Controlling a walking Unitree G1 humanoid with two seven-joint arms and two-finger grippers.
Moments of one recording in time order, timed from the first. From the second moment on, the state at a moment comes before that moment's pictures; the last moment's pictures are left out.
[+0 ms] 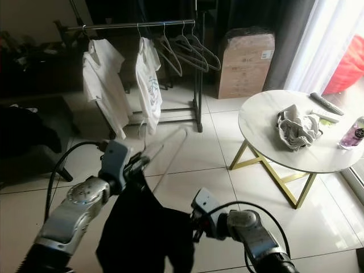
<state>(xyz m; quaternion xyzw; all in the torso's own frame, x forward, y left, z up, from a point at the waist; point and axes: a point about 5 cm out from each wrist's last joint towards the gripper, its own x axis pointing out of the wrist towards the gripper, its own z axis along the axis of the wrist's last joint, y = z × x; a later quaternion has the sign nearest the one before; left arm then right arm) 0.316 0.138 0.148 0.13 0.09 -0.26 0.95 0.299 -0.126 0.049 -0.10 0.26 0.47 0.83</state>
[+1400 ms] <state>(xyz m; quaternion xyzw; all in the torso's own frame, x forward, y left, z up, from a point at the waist) 0.264 0.174 0.108 0.35 0.26 -0.59 0.68 0.285 -0.147 0.077 -0.23 0.25 0.59 0.74</state>
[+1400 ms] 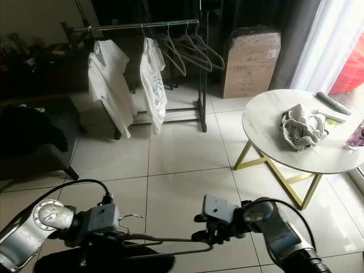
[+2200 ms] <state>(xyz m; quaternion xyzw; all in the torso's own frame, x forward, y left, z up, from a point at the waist) 0.271 0.137 0.107 0.37 0.22 -0.63 0.65 0.294 -0.120 0.059 -0.11 0.26 0.58 0.77</state>
